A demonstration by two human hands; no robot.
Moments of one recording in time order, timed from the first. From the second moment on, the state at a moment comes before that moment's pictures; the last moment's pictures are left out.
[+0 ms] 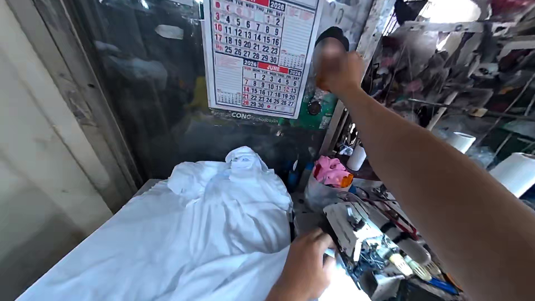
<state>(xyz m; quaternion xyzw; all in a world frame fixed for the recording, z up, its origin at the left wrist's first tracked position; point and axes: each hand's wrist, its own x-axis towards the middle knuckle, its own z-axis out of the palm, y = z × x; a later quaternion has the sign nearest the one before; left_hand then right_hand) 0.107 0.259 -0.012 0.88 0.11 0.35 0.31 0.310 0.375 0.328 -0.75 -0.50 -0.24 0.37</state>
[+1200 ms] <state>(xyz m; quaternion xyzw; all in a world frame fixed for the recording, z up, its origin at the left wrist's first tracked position) 0.106 0.260 -0.009 0.88 0.10 0.34 0.31 0.343 0.370 0.256 -0.72 -0.64 -0.27 0.01</state>
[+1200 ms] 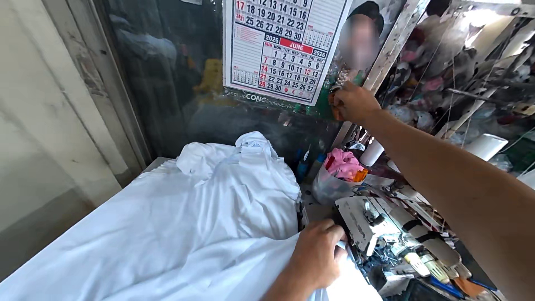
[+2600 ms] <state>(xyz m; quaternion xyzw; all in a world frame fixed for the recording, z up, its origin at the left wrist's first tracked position) 0.108 0.260 -0.011 0.88 0.11 0.35 0.30 0.333 0.366 0.255 -0.71 -0.64 -0.26 0.09</state>
